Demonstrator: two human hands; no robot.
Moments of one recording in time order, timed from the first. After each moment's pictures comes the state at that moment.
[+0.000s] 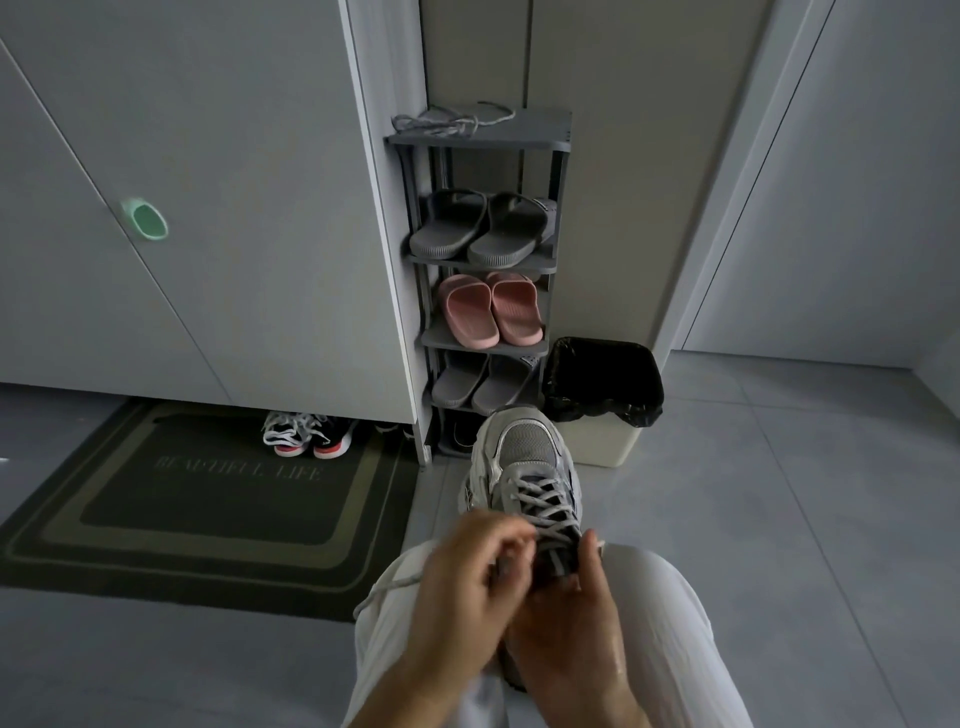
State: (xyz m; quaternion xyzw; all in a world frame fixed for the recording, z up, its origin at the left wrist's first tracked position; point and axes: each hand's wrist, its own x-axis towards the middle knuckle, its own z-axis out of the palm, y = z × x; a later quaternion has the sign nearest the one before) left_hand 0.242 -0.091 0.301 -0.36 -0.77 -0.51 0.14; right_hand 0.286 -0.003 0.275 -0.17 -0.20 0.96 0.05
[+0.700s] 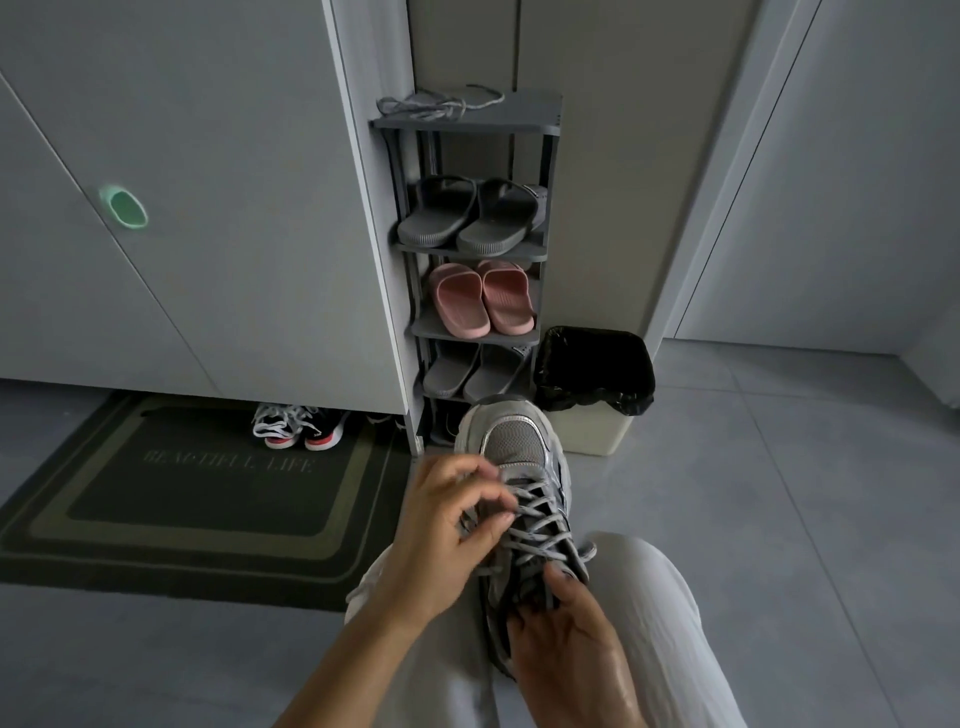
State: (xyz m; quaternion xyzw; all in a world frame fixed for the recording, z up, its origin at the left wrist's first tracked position) left_hand 0.206 -0.092 0.297 -0.37 -0.79 -0.48 0.06; right_hand 0.309 -0.010 0.277 -0.08 -0.15 0.98 0.05
